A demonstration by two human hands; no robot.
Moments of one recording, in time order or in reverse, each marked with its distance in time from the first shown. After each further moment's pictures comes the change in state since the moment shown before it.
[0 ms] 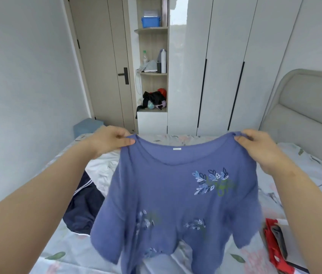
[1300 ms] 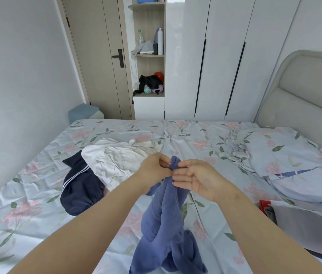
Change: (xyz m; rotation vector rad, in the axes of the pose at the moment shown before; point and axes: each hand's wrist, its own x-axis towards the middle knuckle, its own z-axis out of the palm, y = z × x) left_hand -0.026 -0.002 0.159 -0.392 -0.038 -0.164; right_hand -0.077 0.007 0.113 0.689 -0.455 0.608
